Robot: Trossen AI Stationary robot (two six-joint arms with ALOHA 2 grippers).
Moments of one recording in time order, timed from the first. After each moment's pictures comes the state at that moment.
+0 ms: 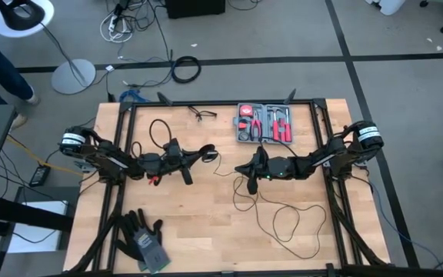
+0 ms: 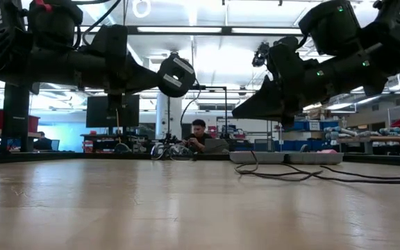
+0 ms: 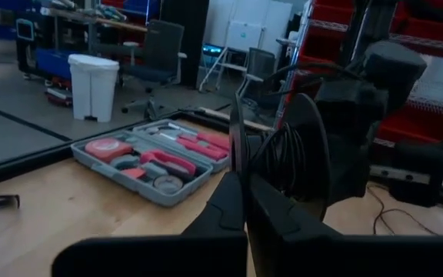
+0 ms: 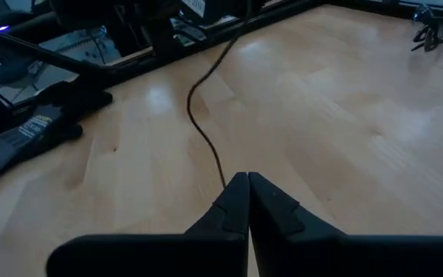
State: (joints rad) left arm -0.07 1.54 0.25 1.35 -0.46 -0.21; right arm 0.13 1.66 0.46 0.90 0.32 0.39
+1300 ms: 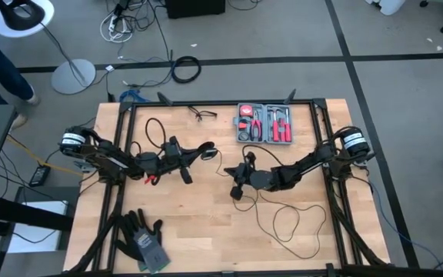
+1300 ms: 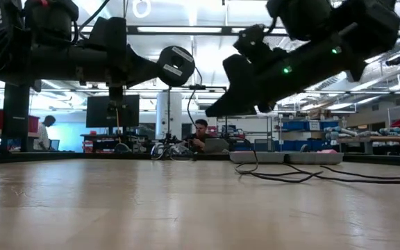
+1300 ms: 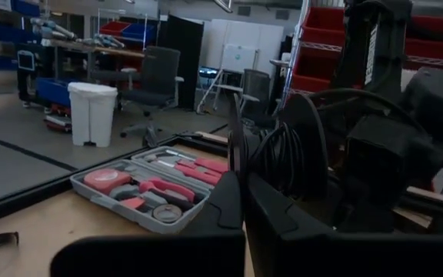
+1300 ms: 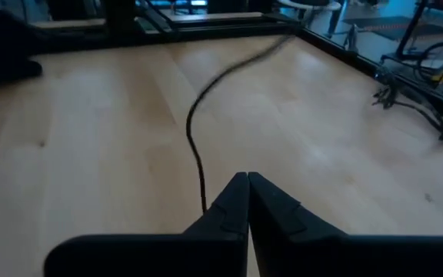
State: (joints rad) left arm -0.07 1.54 0.25 1.43 -0.46 -0.14; right arm 0.23 1.82 0.74 0.68 0.63 0.19
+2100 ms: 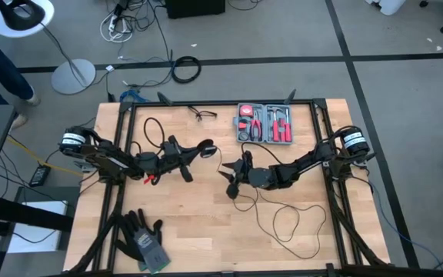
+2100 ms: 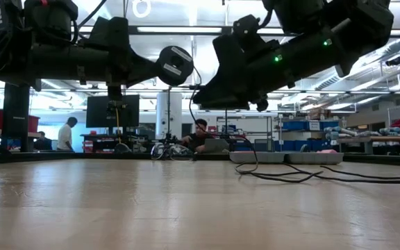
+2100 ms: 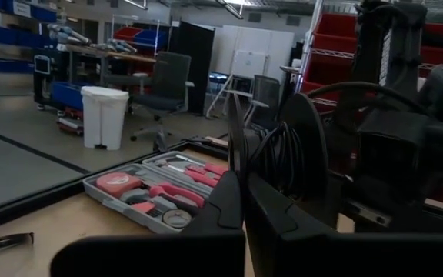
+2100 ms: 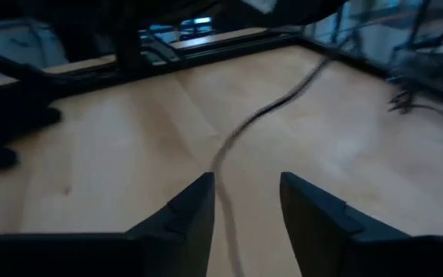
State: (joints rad) left arm -0.07 1.54 0.25 1.45 -0.50 -0.14; right arm 0.21 1.81 0.78 0.71 0.59 0.29
